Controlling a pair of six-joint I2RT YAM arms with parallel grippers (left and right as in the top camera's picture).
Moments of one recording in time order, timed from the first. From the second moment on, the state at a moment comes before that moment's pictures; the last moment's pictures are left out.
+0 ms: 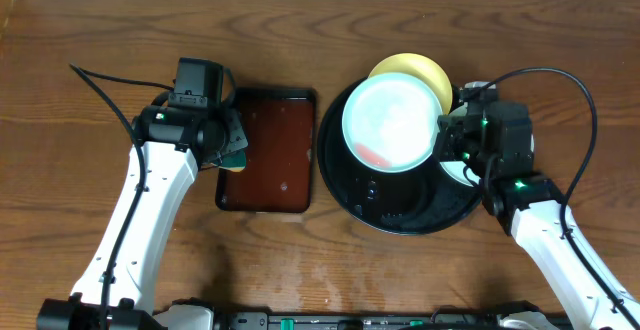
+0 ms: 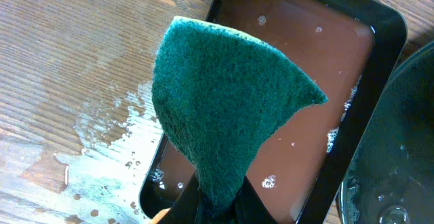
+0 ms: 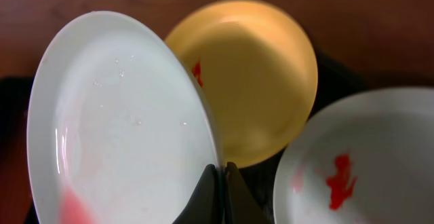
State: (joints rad) left arm -0.13 1.43 1.19 -0.97 -0.03 -0.46; right arm 0.18 1.27 0.70 -0.08 -0.16 0.26
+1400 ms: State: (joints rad) left arm -0.13 1.43 1.19 -0.96 -0.06 -0.46; right arm 0.72 1.72 1.09 0.19 0.32 -0.04
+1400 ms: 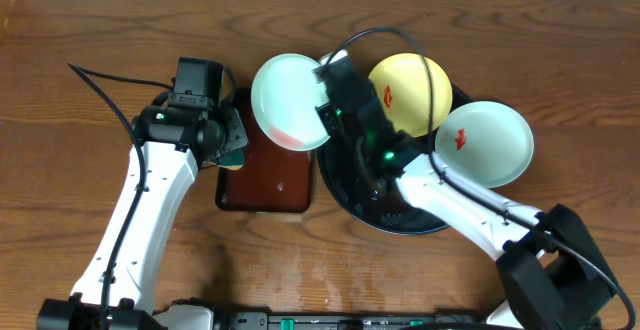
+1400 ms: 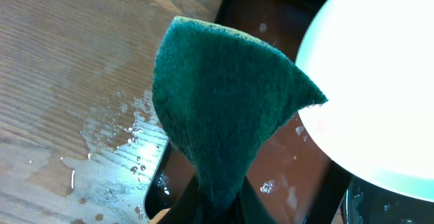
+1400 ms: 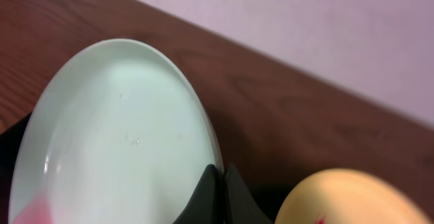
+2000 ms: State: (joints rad) left arm -0.13 1.43 1.19 -0.95 -0.06 -0.46; right arm 0.84 1.72 1.09 0.47 0.56 -0.60
